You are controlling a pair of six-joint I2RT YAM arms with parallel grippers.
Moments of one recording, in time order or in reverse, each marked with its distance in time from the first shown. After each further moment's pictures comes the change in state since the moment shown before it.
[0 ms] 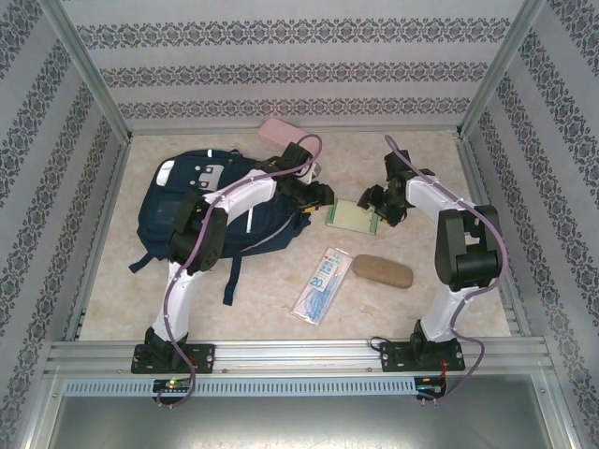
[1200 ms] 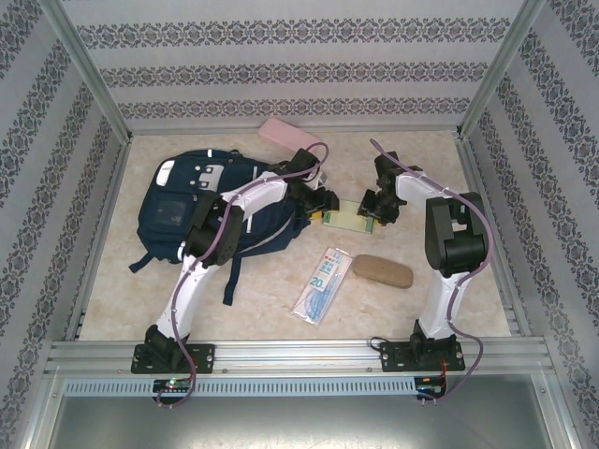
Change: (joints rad) left arm -0.002 0.148 0.095 0.009 0.110 -0.067; right arm 0.035 0.120 0.080 -0.048 0.027 -0.081
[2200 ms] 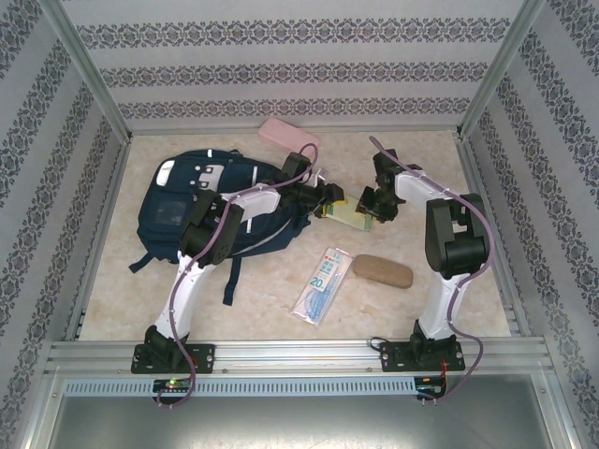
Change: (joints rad) left arm 0.013 -0.011 -0.194 0.557 0.236 -0.388; right arm 0.016 -0.015 0.011 0.005 -0.013 0.019
